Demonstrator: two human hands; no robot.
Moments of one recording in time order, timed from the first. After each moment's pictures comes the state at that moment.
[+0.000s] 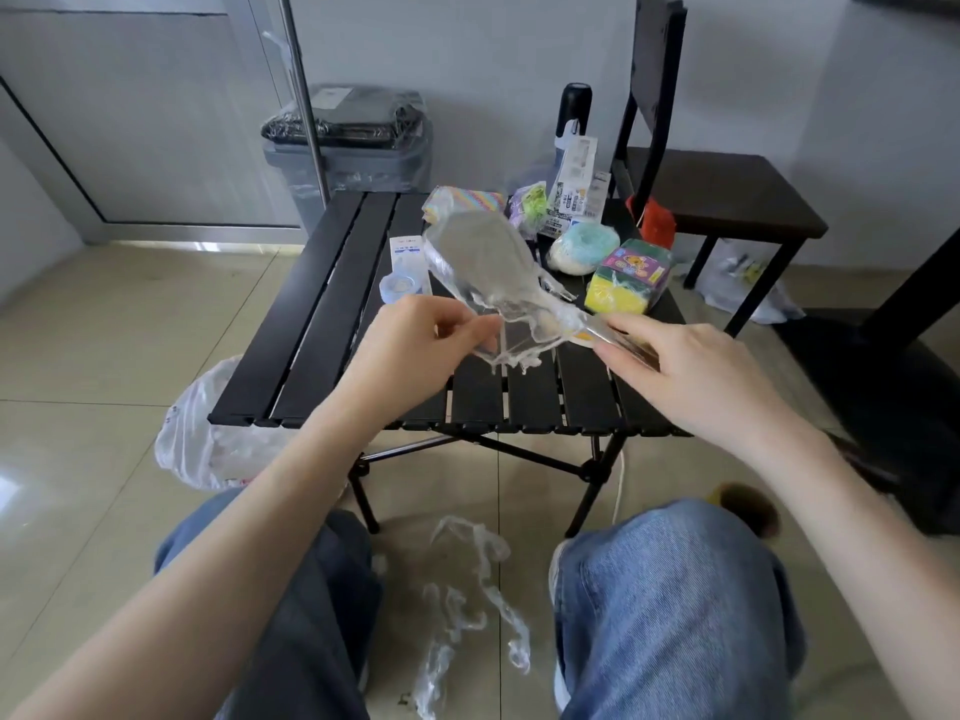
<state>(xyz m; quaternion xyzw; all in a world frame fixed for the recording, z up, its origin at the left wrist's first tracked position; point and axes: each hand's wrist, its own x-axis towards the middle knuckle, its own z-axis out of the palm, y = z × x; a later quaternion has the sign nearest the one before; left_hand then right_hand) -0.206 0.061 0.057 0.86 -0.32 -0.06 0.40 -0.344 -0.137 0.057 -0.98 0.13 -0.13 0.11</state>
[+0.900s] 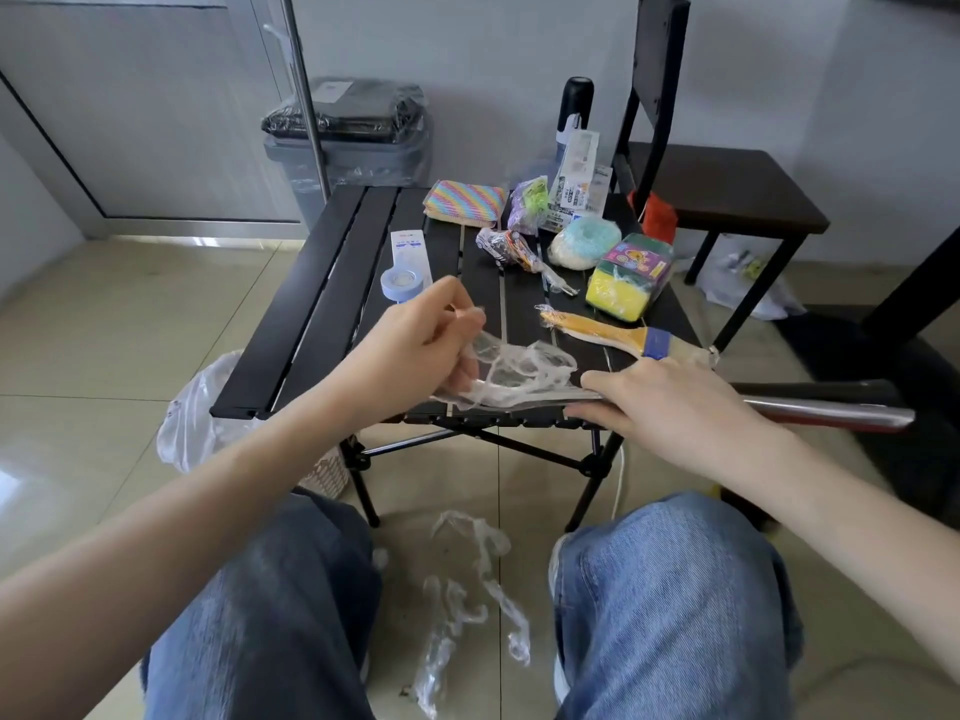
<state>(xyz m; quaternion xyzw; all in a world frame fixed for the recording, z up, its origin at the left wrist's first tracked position) -0.217 0.071 0.064 0.80 -0.36 -0.12 0.46 -0.343 -0.119 0.049 -0.99 0.01 0.00 -0.12</state>
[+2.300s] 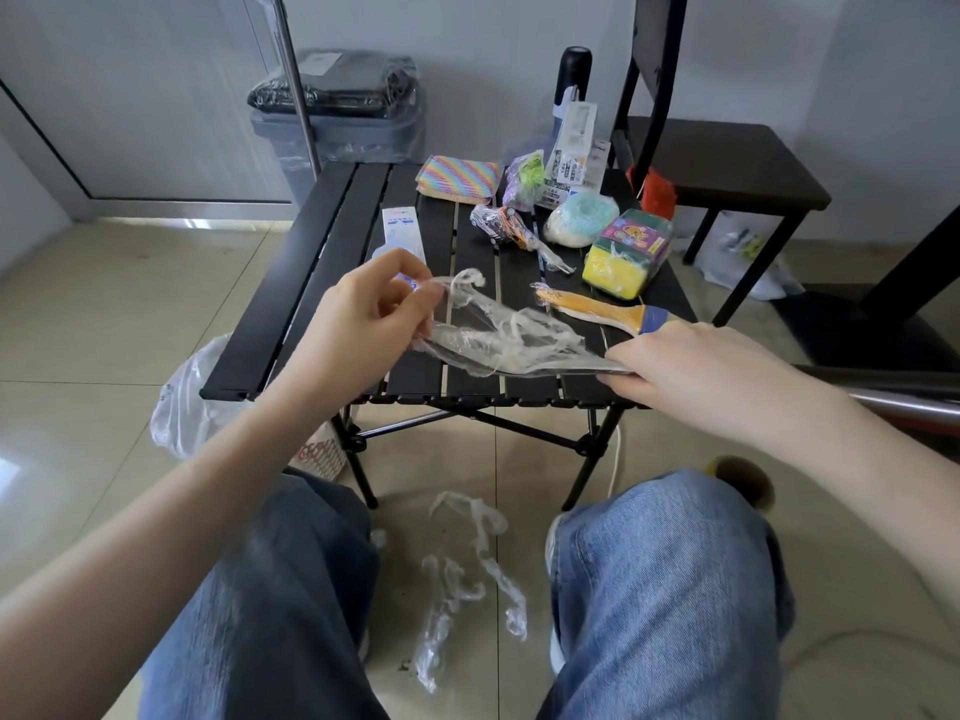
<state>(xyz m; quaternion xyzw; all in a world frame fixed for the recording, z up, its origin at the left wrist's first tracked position) -0.205 0.087 0.054 0.80 -0.31 -0.05 0.50 -0.348 -0.120 0.076 -0.99 0.08 0.10 -0.09</state>
